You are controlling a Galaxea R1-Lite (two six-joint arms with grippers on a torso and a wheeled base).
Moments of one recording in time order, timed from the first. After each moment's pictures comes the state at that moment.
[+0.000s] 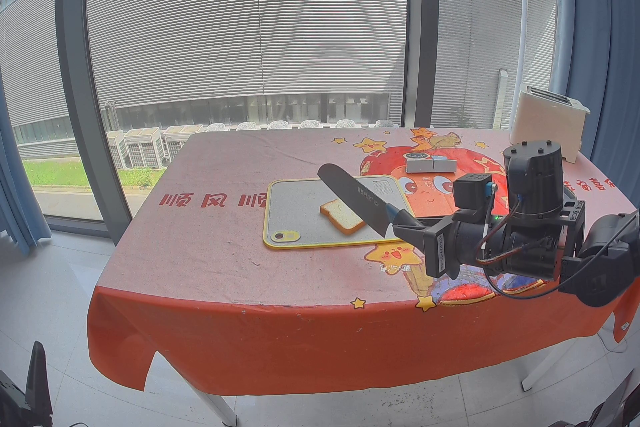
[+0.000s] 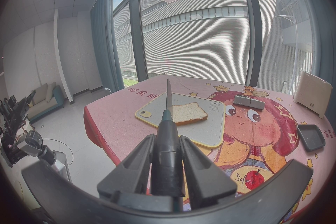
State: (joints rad) left arm 0.00 0.05 -0.02 -0.33 -0.07 0.00; right arm 0.62 1.73 -0.81 -0.49 0.03 0.08
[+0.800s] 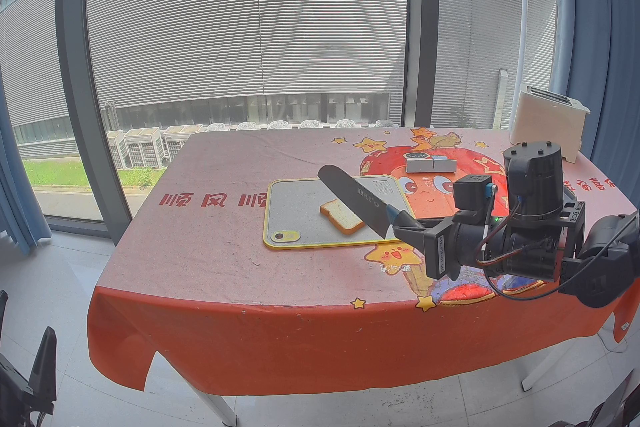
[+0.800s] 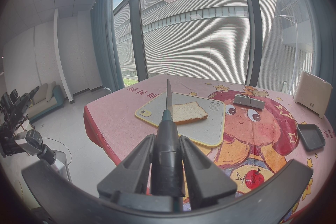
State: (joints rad) left arm 0.00 0.24 -0.02 -0.45 -0.12 0.03; right arm 0.62 1.73 -0.81 -0.49 0.03 0.08
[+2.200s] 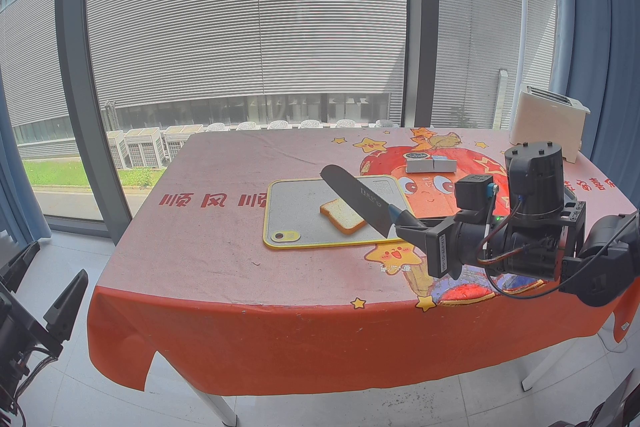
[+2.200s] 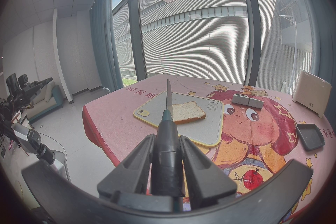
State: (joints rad) left arm 0.00 0.75 -0.08 -0.73 -0.20 0.03; right arm 0.61 1.73 -0.81 -0.49 0.03 0.08
